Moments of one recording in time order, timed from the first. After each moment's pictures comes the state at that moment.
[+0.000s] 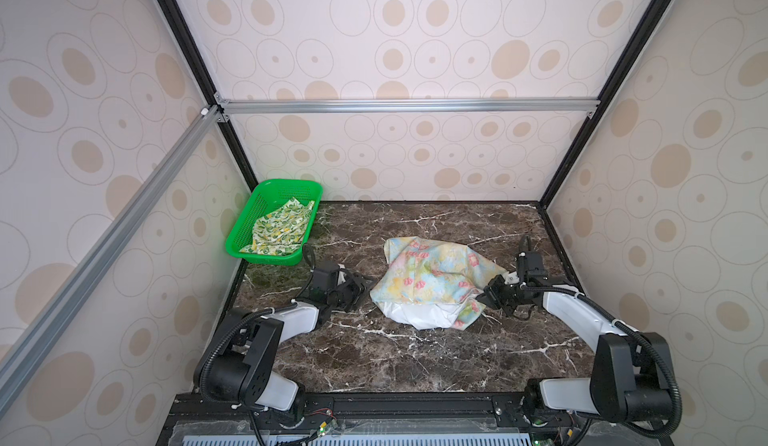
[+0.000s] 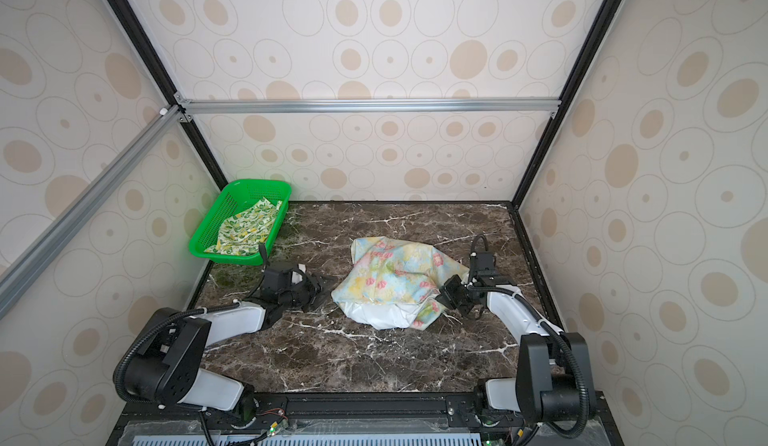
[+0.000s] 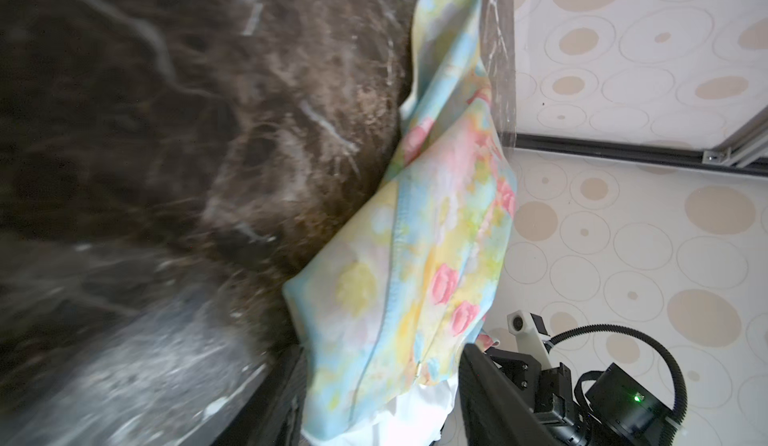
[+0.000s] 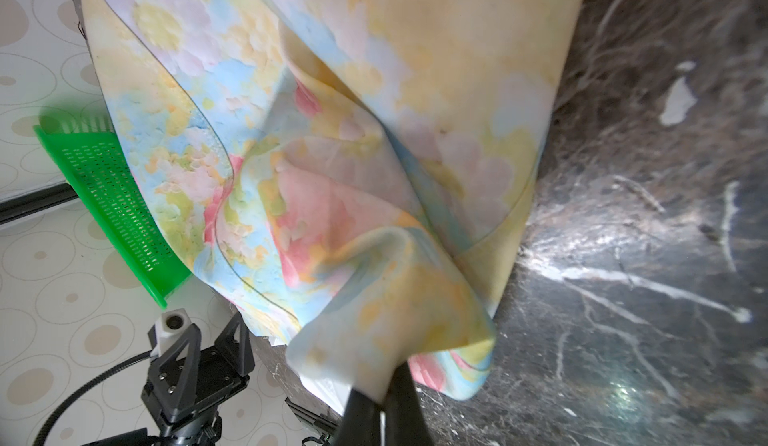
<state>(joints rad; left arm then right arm) -0.33 1.49 0.56 0.29 0.48 -1.18 0.04 1.34 0.74 -0.55 -0.53 0.92</state>
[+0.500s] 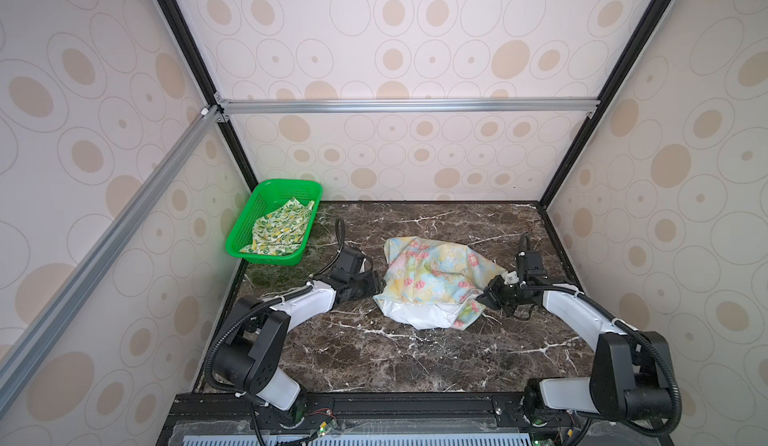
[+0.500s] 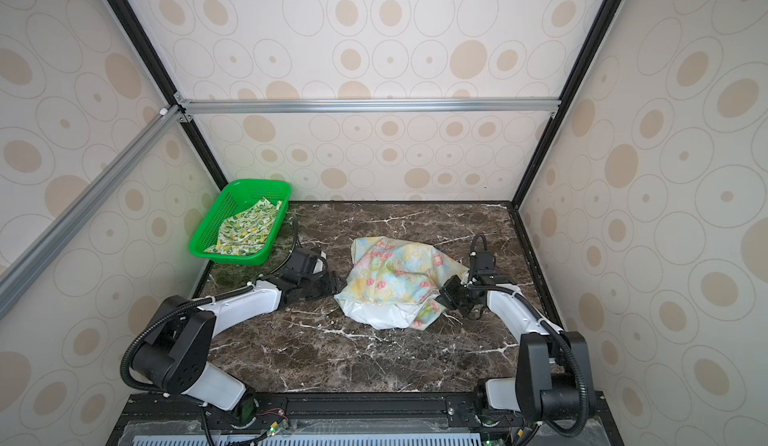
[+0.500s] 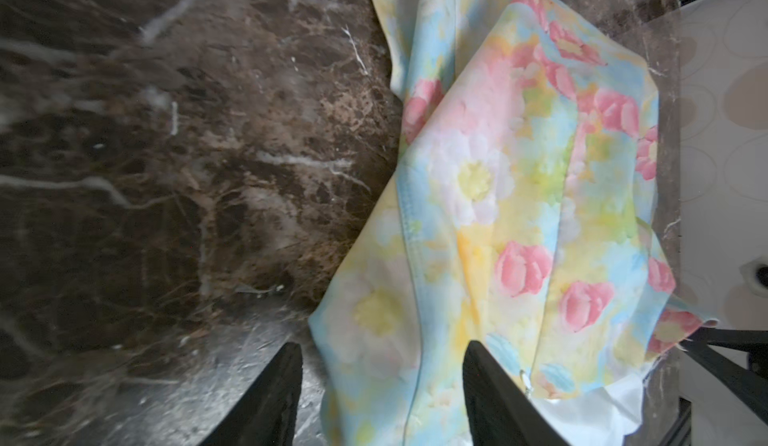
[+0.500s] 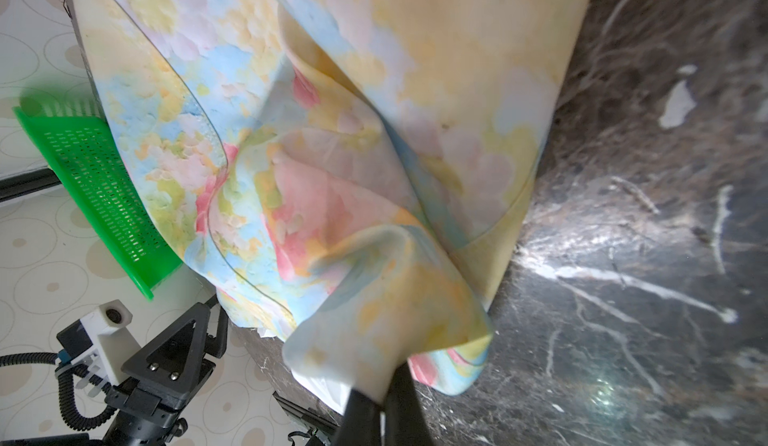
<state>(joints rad) -0.45 1.53 0.79 -0.13 0.19 -0.63 0.04 1.35 0.76 -0.58 -0.53 0.86</state>
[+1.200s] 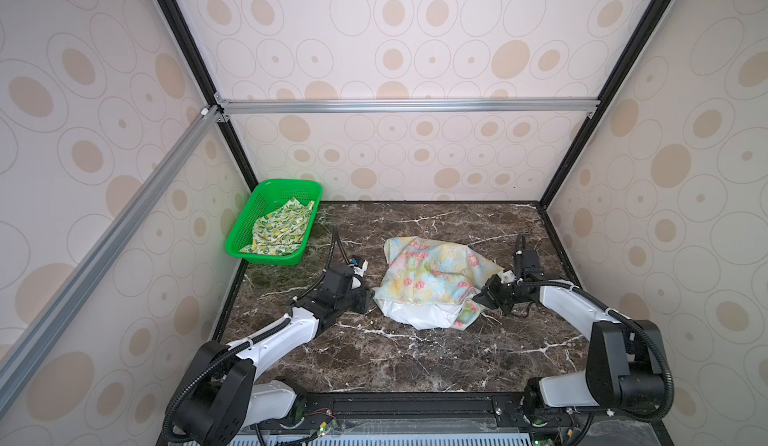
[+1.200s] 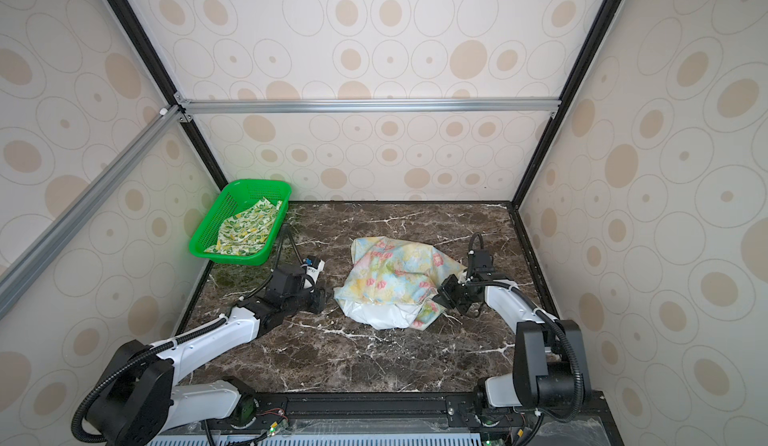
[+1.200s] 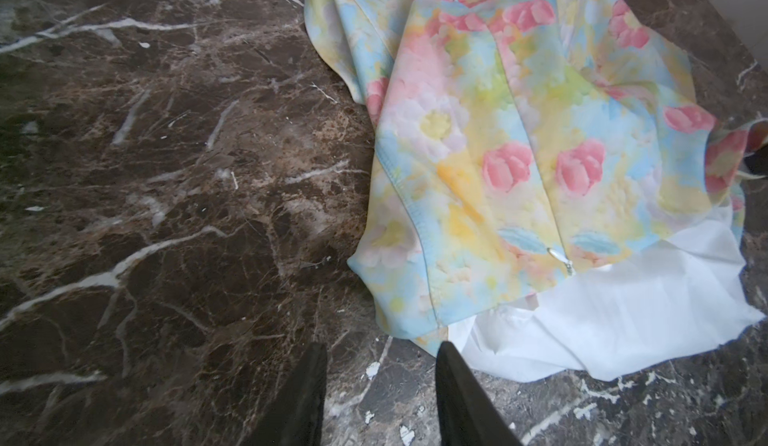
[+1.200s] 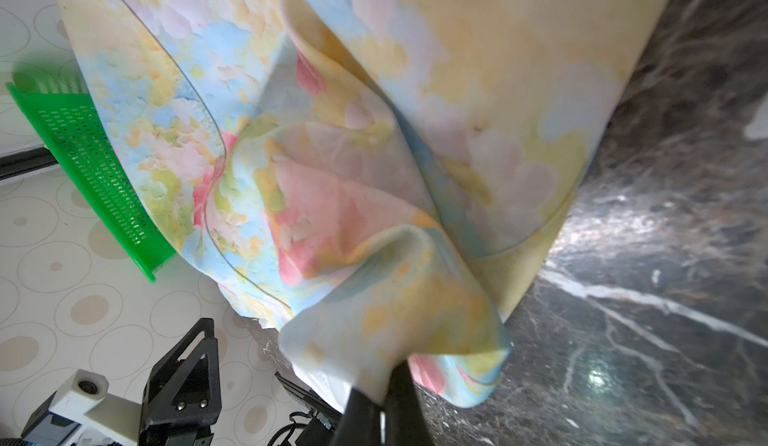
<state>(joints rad) -0.50 1.26 0.59 -0.08 0.12 -0.19 0.04 1.41 0.77 -0.56 -0.58 0.84</state>
